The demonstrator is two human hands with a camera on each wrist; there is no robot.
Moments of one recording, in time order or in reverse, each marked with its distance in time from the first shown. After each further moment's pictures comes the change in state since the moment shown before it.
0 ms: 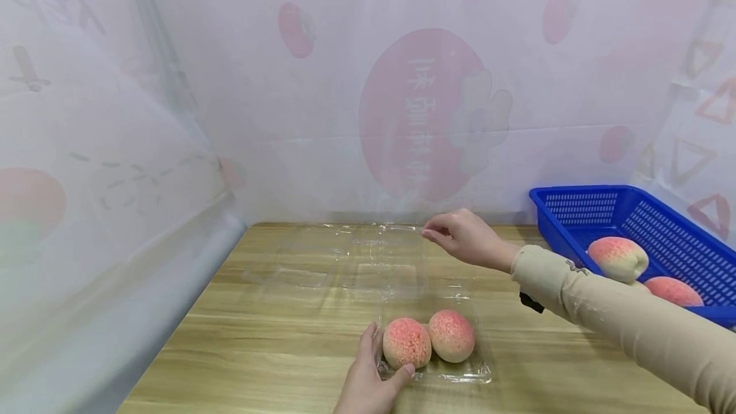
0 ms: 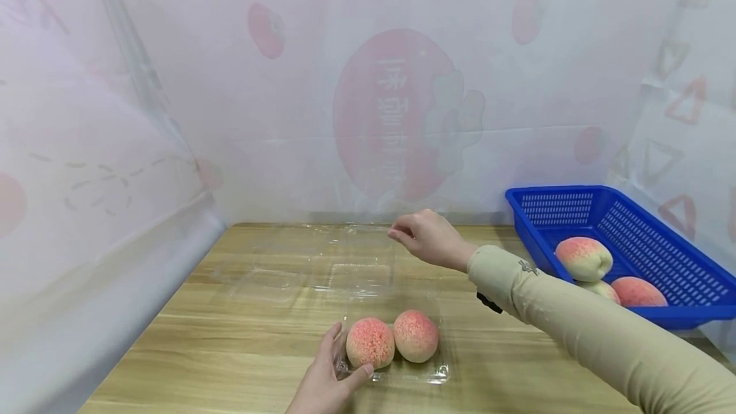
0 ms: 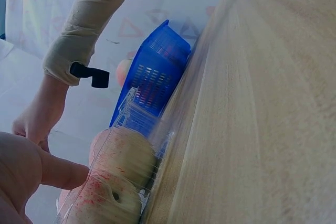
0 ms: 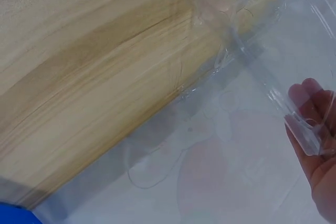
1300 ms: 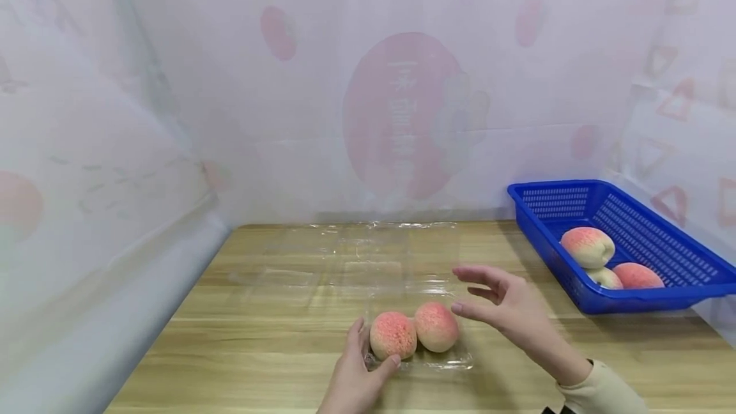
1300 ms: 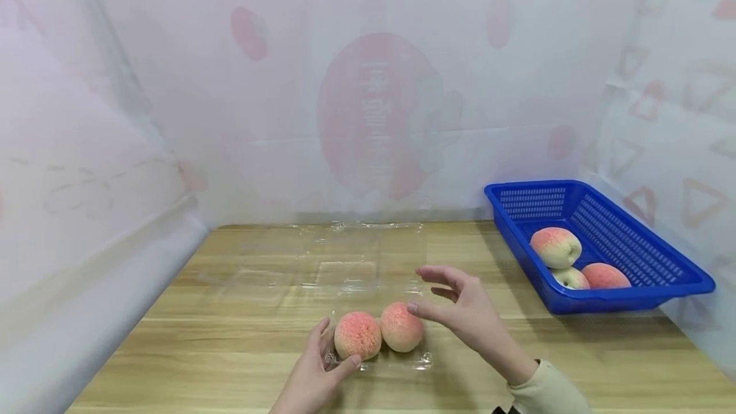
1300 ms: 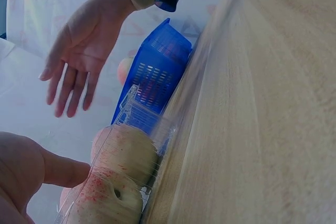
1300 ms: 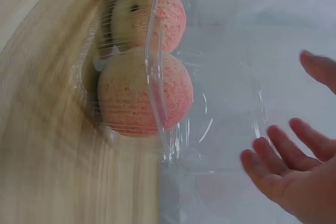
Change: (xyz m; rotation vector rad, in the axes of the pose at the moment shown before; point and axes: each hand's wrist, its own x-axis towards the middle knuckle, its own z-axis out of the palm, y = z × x) left_hand 0.000 -0.001 -0.001 0.031 0.006 0.028; right_hand -0.127 -0.081 -0.014 0.746 0.224 0.536
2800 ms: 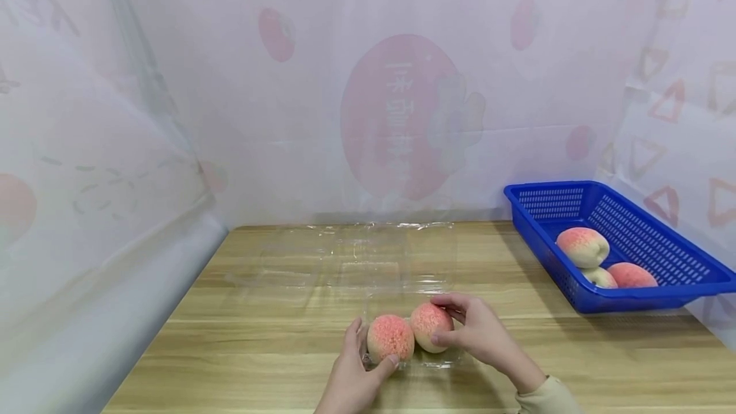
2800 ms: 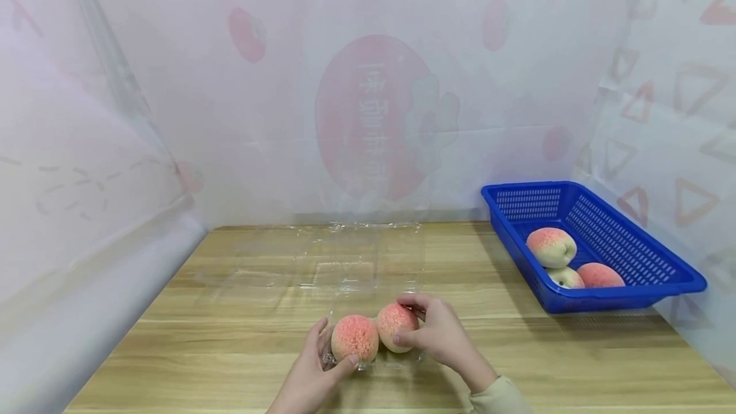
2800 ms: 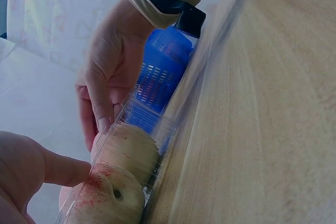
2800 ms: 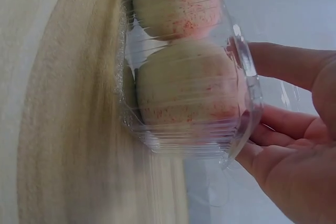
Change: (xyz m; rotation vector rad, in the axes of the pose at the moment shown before) left_hand 0.000 0.001 -0.001 -0.023 -0.022 -0.013; right_hand -0.001 0.040 0.038 -0.073 -0.097 0.099
